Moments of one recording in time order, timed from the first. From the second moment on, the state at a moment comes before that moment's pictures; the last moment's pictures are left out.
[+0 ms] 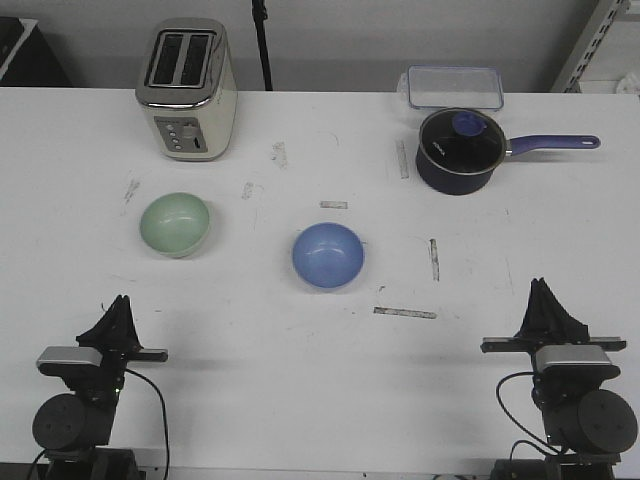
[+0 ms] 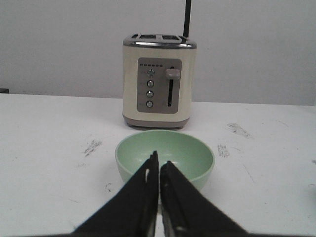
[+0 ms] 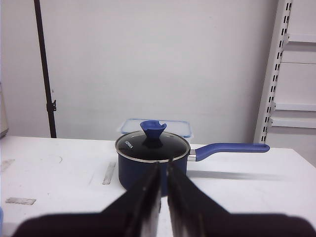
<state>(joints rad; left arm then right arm) -0.03 0.07 0.19 0.07 -0.04 -0.04 0.01 0.29 0.45 -0.06 -0.03 -0.02</state>
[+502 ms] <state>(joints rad) -0.03 0.44 0.53 -0.05 -0.11 -0.02 0.01 0.29 0.45 -0.06 -0.03 -0.02</state>
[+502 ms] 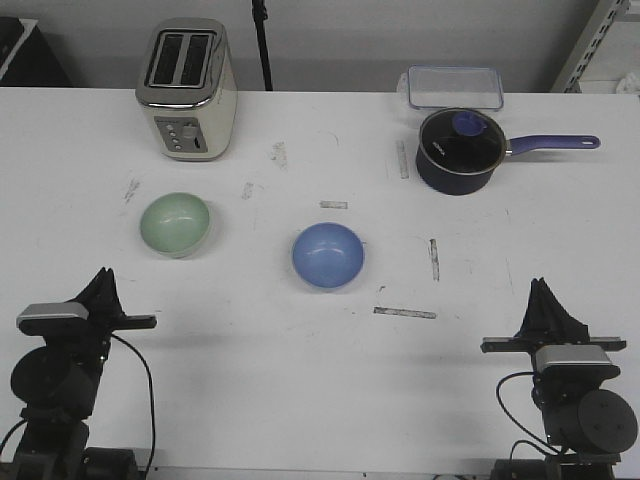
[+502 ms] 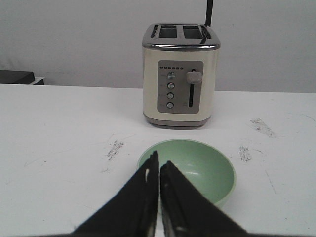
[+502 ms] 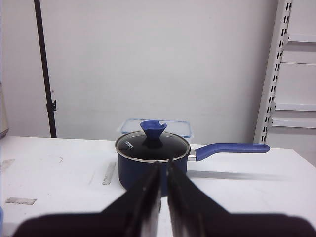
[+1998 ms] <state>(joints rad) 0.23 1.60 1.45 -0.78 0.32 -0.30 0.01 0.29 0.45 -0.06 -0.03 -0.02</state>
